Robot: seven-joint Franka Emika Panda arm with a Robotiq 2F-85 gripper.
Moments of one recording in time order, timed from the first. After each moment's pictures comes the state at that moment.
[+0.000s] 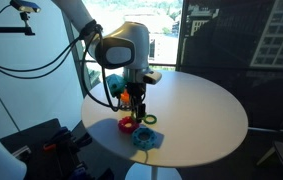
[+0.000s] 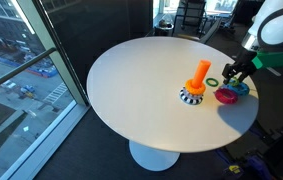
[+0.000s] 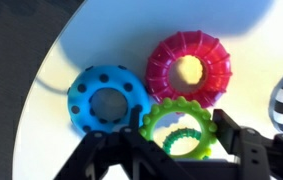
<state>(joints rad) -0.07 0.13 -0.11 -2.50 0.01 2.58 0.19</state>
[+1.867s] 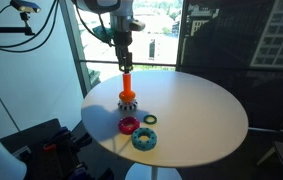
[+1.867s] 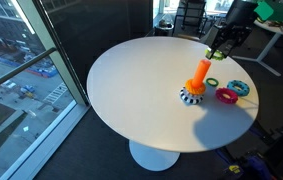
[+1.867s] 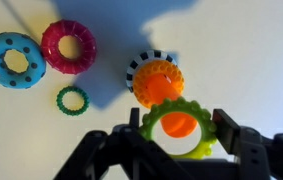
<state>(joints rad) 0.05 -0.11 0.03 -2.34 0.17 2.26 0.18</state>
